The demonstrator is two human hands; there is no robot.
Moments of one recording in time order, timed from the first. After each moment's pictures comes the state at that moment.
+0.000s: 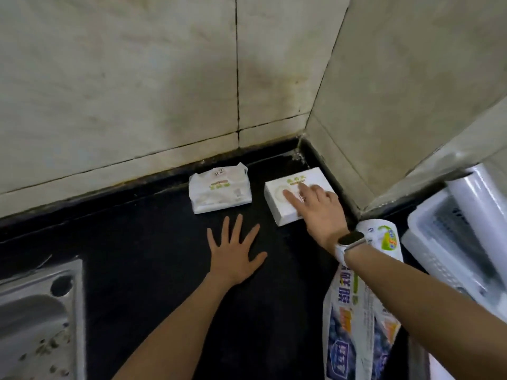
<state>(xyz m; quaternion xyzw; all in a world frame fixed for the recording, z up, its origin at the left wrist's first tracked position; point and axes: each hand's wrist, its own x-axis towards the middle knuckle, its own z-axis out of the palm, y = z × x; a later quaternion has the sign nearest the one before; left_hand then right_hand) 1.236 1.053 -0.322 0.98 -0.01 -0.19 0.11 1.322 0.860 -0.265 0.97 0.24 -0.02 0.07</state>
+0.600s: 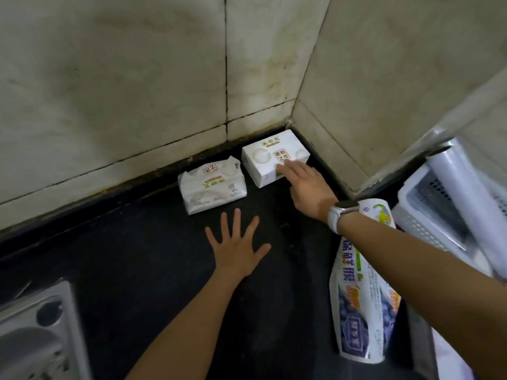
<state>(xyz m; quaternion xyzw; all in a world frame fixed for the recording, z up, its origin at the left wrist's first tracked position) 1.246 1.056 -0.325 0.96 -0.02 -0.24 0.13 1.340 0.884 -0.249 0.98 0.16 -0.09 -0.07</state>
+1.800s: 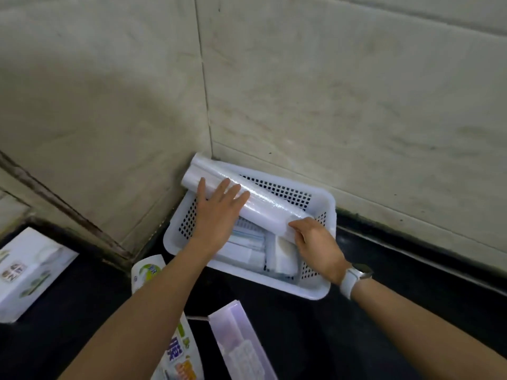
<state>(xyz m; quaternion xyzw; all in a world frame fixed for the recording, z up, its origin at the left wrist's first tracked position) 1.332 0.662 -0.244 0.88 -0.47 0.07 0.04 1.168 0.512 -0.231 0.94 -0.23 0.01 -0.24</state>
